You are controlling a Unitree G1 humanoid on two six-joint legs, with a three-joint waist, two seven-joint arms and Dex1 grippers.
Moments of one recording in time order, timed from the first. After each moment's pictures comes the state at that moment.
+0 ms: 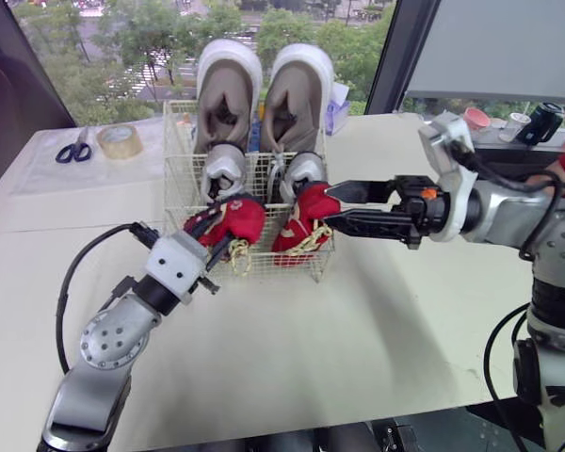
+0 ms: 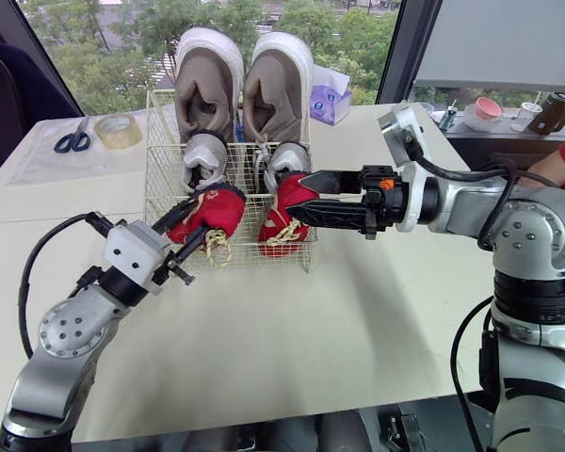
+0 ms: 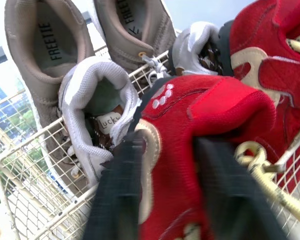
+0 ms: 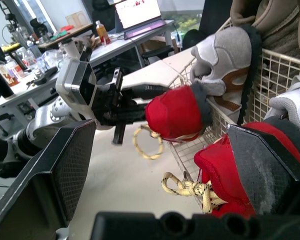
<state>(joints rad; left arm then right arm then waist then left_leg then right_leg) 0.00 0.46 0.02 -0.69 -0.08 0.21 -0.36 -0.77 -0.74 -0.17 -0.23 1.10 1.18 0.86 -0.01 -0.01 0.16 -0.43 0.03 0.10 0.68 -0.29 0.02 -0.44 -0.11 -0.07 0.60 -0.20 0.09</state>
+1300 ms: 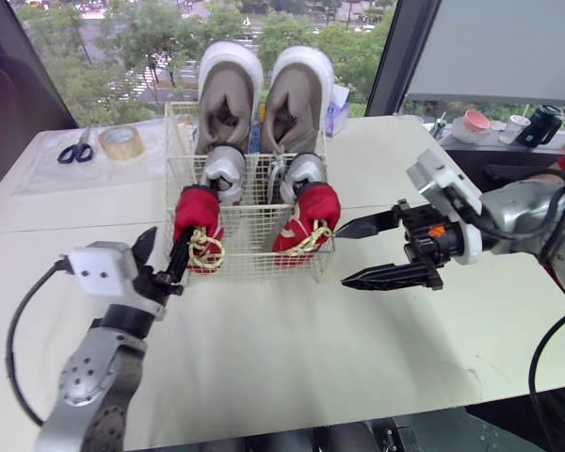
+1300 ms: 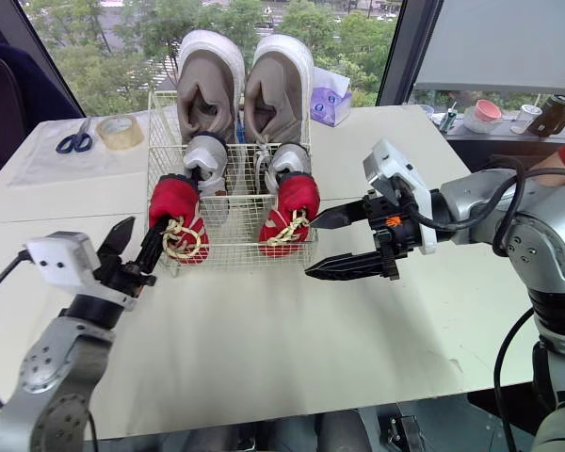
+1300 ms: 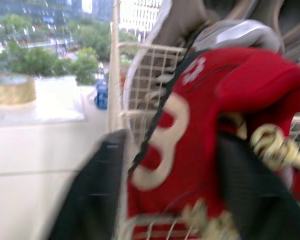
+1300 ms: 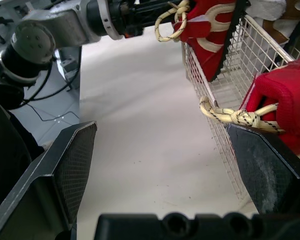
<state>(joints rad) 0.20 0.28 0.37 -0.90 -0.63 0.58 -0.11 -0.75 -0.99 0.03 -0.35 0.93 1.06 1.15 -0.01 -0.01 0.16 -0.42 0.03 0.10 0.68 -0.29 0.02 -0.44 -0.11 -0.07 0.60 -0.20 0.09</state>
